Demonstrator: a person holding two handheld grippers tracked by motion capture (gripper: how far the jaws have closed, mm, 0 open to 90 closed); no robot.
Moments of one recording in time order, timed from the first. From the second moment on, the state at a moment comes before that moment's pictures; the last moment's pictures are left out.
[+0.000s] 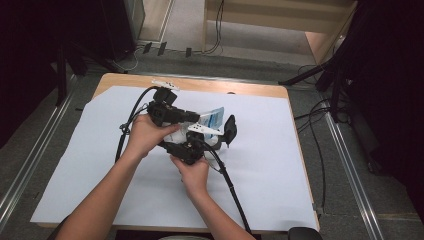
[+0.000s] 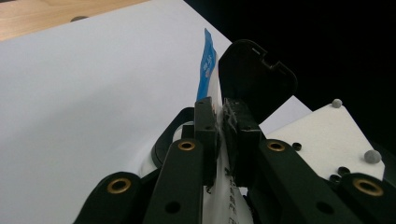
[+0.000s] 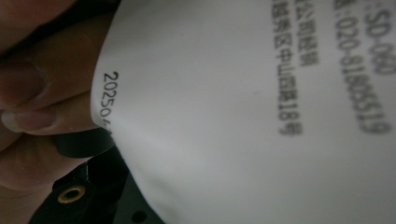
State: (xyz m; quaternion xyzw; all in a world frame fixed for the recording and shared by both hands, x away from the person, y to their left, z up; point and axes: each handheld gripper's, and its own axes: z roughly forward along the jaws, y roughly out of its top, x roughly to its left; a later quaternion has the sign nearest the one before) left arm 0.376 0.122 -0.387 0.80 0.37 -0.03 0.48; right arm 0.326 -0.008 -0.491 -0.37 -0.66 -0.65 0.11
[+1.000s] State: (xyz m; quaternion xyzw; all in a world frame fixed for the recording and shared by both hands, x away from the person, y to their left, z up) left arm 0.377 0.121 -0.389 0.80 0.37 -0.03 0.47; right arm 0.328 -0.007 -0.496 -0.38 -0.65 -0.65 0.11
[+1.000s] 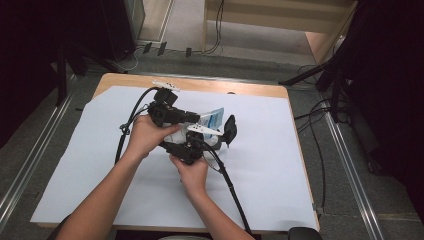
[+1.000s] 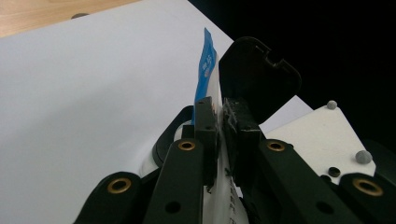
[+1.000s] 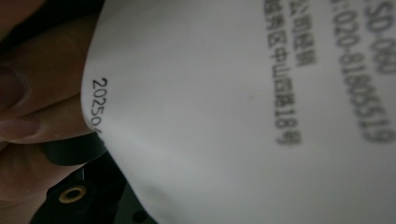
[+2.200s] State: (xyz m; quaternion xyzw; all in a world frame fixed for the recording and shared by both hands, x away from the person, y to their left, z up) left arm 0.372 0.130 -0.389 0.81 0.36 -0.04 0.47; right arm 0.323 -0.017 -0.500 -0.37 -0.68 -0.62 0.07
